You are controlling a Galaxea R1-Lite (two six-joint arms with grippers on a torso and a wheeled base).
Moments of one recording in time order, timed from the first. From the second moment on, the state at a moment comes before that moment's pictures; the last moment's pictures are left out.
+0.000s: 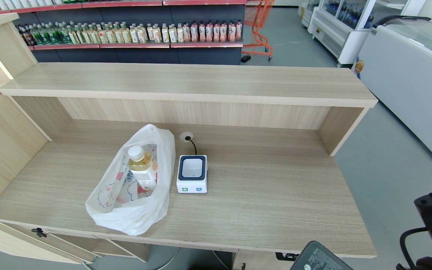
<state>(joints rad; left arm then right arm) 0.00 0.00 0.00 0.00 0.00 0.00 0.42 1.31 -0.35 -0.16 1.05 -2.80</state>
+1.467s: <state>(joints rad) 0.00 0.00 0.00 0.00 0.00 0.00 0.29 1.25 -0.41 -0.19 1.05 -2.06</state>
